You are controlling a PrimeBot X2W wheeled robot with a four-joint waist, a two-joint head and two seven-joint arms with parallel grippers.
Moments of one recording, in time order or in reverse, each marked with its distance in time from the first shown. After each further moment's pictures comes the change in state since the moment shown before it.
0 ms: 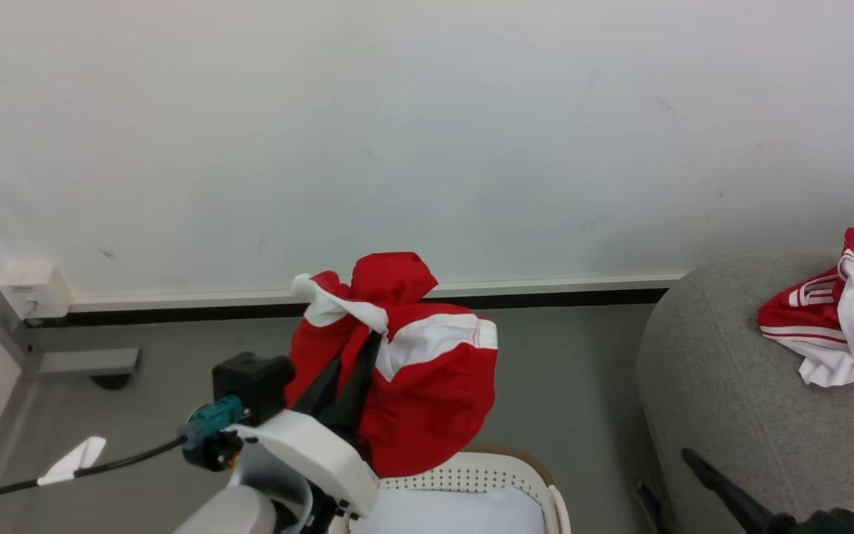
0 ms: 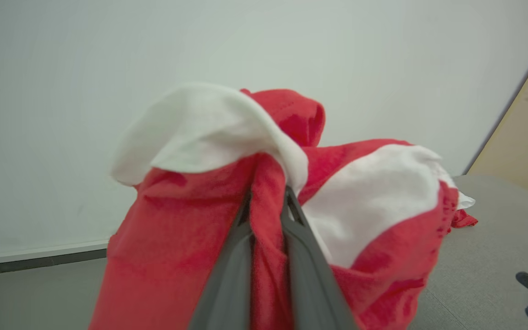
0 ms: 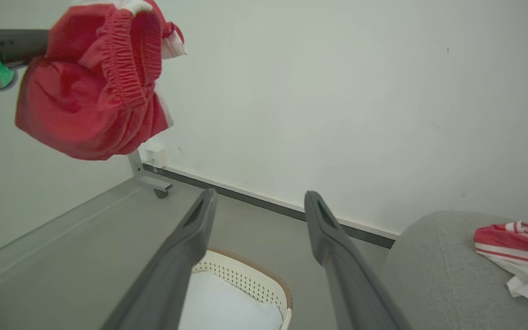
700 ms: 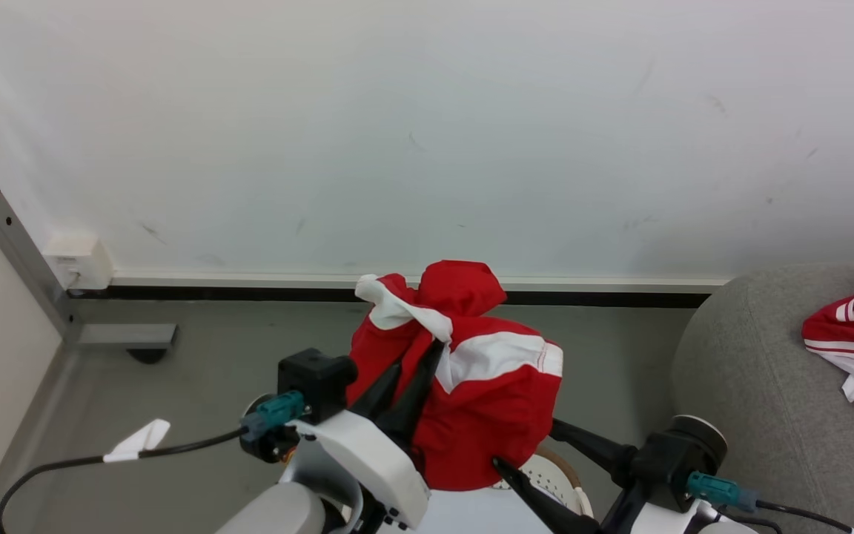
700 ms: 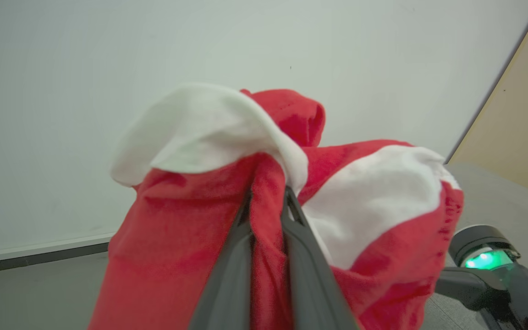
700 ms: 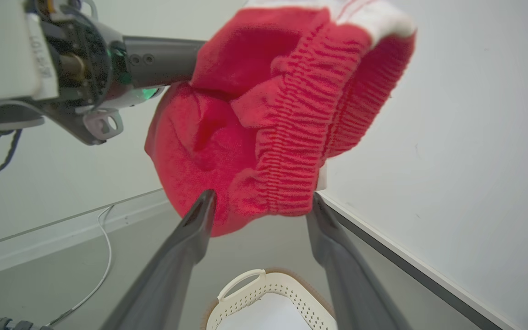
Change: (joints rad) left arm -0.060 -0.067 -0.084 0.021 0.012 -0.042 0.027; right arm -0.545 -0.051 0.635 0.163 0.259 0.000 0.004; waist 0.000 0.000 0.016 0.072
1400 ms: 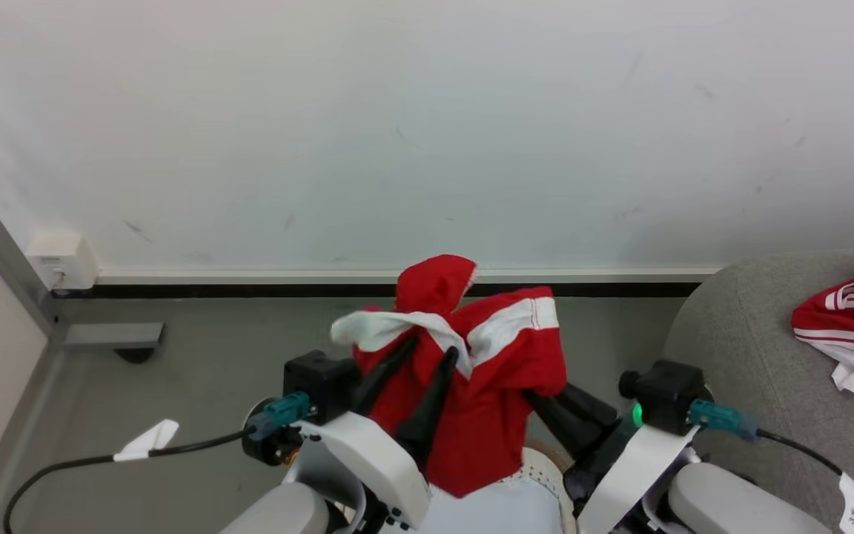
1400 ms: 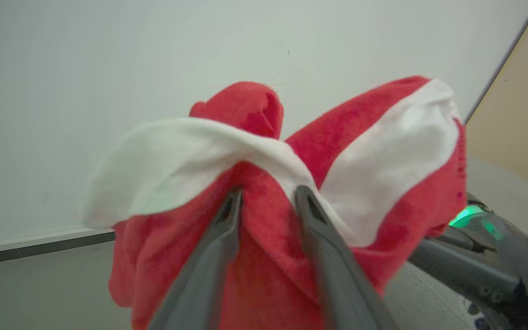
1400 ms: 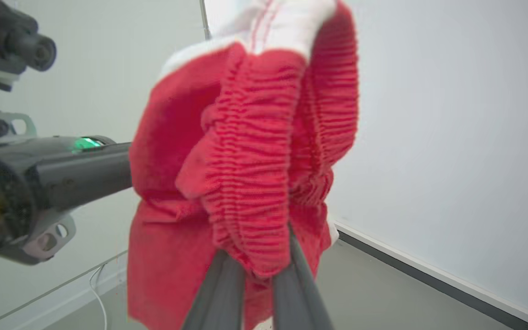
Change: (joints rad) left arm -0.010 -0.012 -0.017 0.035 0.001 0.005 -0.002; right arm -0.132 0.132 0.031 0.186 0.179 0.000 -0.064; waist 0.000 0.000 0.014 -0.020
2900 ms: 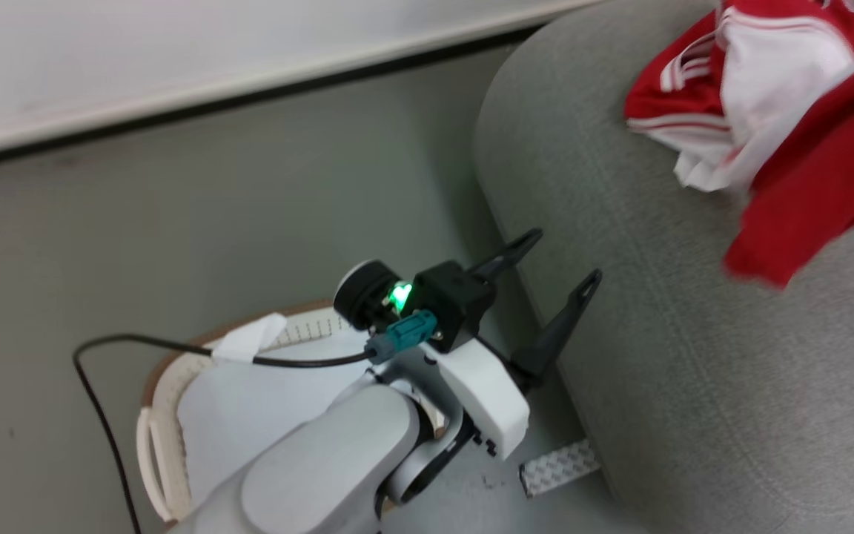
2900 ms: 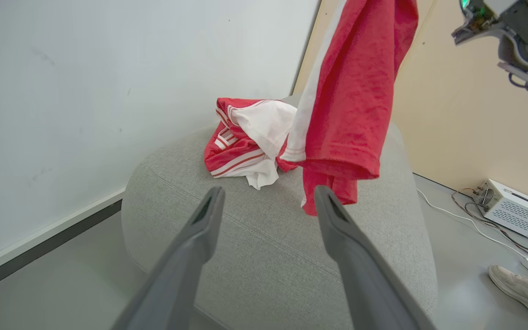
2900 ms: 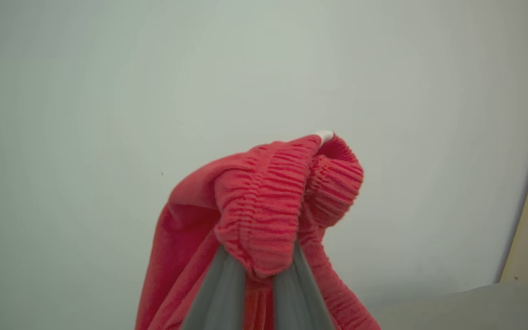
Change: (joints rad) left arm -0.298 -0.098 -0.138 0.049 0.152 -0.092 0.020; right arm -0.074 -0.194 -0.994 -0.165 -0.226 0.000 0.053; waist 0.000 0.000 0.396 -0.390
